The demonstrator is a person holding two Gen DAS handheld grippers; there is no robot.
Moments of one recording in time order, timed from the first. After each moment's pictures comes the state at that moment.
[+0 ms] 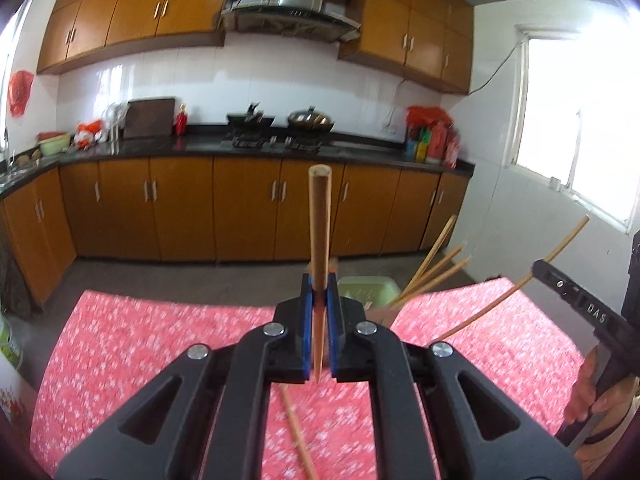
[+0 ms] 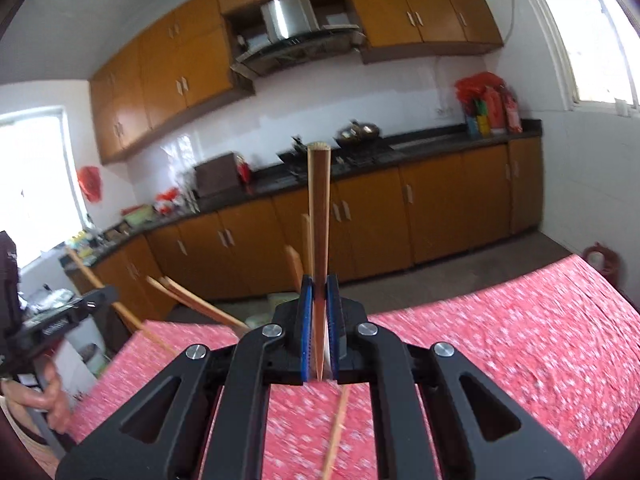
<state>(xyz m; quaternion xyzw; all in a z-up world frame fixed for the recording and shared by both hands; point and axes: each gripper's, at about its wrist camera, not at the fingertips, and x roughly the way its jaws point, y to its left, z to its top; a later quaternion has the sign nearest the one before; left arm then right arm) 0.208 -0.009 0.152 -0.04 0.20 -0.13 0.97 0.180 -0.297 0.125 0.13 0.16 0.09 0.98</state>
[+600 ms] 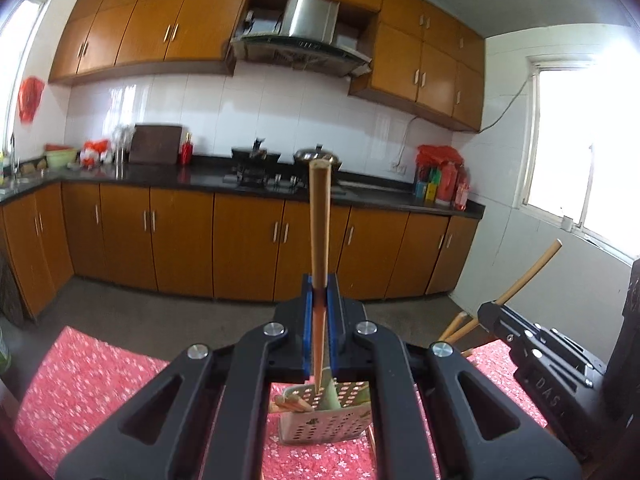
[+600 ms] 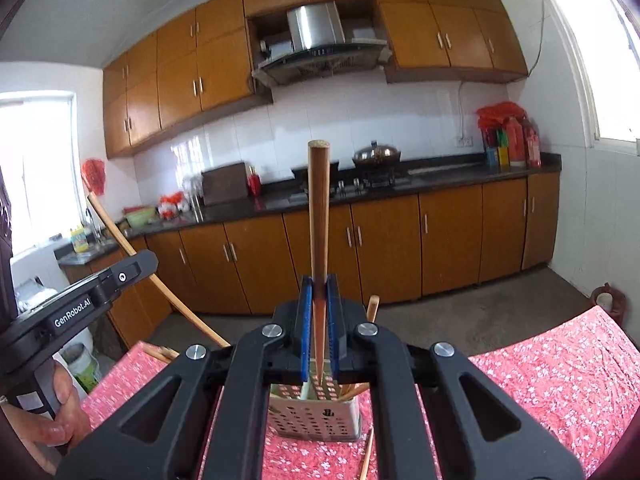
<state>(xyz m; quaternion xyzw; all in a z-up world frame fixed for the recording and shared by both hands) 0.282 -0.051 0.175 -0.07 0.16 -0.11 0.98 0.258 -0.241 0.139 0.08 0.14 0.09 0.98</state>
